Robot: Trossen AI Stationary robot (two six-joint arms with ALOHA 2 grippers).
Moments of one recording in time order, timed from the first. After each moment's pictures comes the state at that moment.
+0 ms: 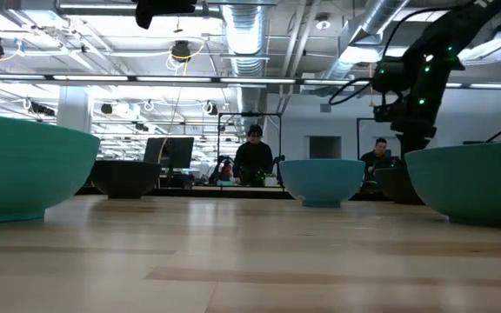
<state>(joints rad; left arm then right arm) 0.32 0.93 0.99 -0.22 -0.05 -0.07 -0.82 1.27 0.75 -0.69 0.03 -0.30</state>
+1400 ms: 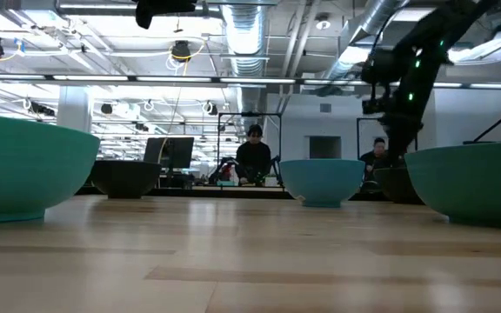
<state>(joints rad) 0.32 0.93 0.99 -0.21 -0.05 -0.09 -0.72 1.27 0.81 -0.70 0.08 -0.29</state>
